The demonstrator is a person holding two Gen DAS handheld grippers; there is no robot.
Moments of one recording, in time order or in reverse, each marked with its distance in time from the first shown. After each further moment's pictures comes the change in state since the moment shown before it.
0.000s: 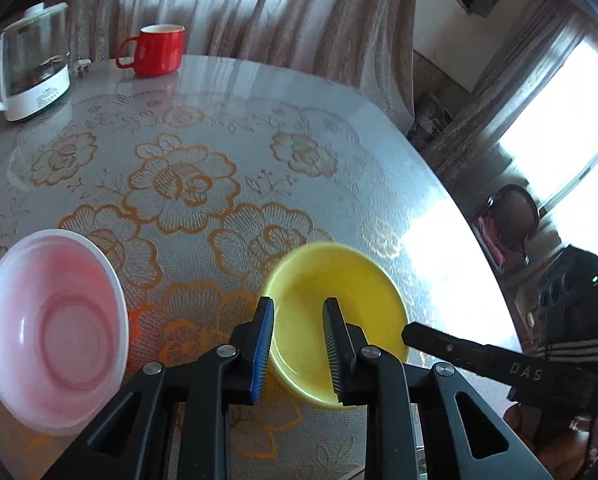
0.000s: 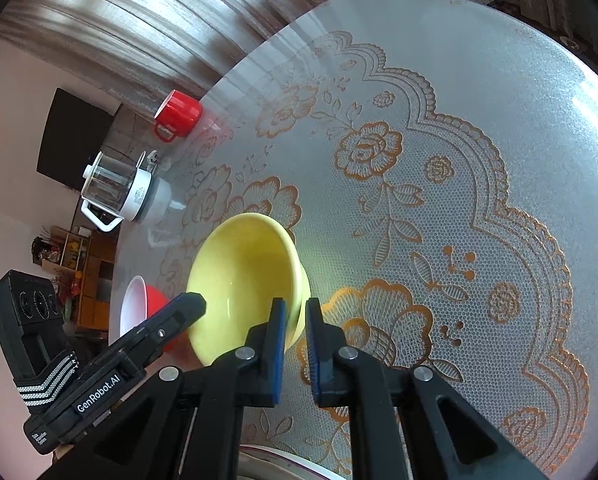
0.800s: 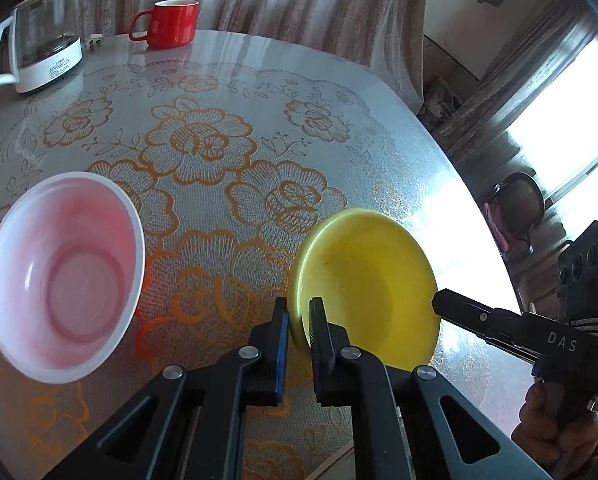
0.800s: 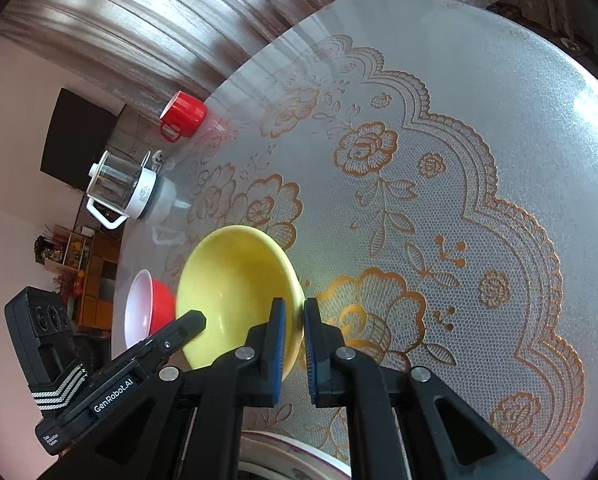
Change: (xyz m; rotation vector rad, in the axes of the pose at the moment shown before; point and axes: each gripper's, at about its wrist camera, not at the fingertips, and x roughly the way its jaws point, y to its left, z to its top) left arm -0.002 0.006 -0.026 -0.011 0.093 0.028; right arm -0.013 0.001 -0.009 -0.012 -0.008 0.017
